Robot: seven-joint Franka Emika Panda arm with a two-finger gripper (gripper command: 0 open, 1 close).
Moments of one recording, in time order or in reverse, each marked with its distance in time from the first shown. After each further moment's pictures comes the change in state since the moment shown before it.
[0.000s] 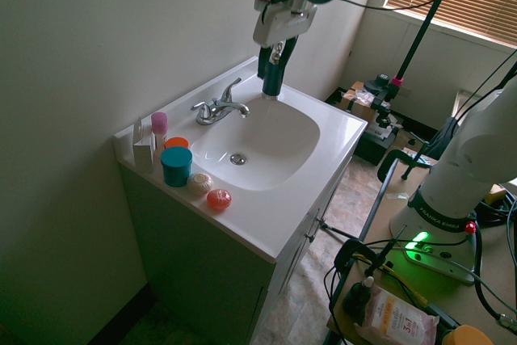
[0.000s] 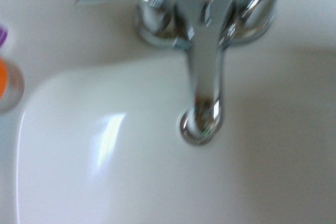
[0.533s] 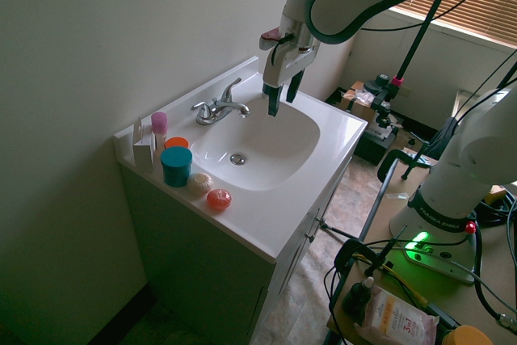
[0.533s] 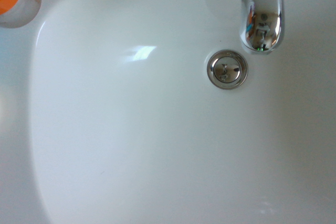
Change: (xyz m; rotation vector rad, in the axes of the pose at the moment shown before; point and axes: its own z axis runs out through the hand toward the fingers) arm -0.098 0.023 0.060 -0.086 -0.073 -0.107
